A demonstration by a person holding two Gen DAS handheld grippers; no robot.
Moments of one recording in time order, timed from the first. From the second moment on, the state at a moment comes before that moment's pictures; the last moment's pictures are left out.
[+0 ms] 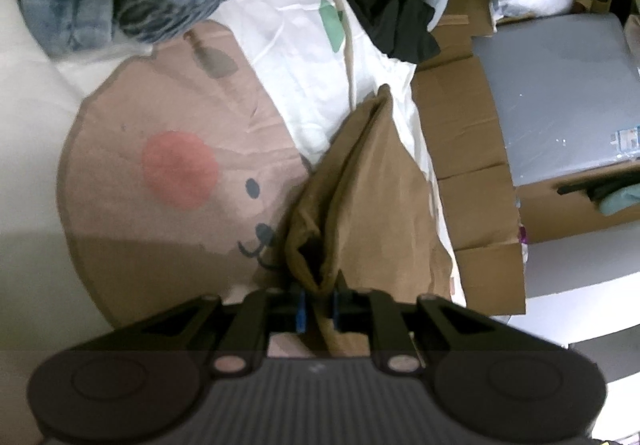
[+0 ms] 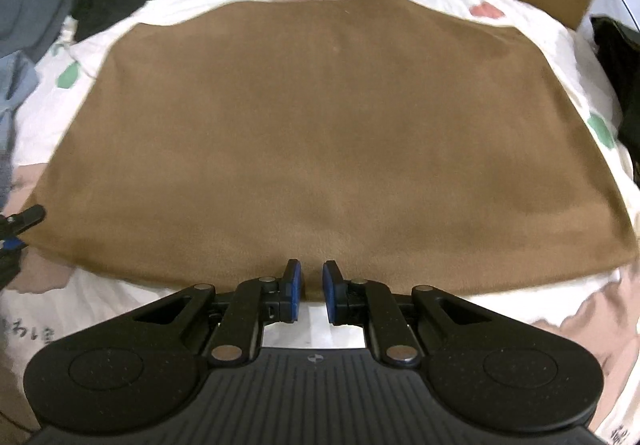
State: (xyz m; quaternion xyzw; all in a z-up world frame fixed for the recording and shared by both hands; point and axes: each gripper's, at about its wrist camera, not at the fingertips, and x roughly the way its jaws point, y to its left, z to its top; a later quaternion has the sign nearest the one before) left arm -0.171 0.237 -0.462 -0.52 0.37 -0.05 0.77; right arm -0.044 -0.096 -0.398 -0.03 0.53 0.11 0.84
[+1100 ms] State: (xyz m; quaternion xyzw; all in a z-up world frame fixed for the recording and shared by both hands) left arm -0.138 0.219 -0.409 -0.57 0.38 -0.13 0.71; right arm -0.042 0.052 -0.340 -0.09 0.42 0.40 0.81
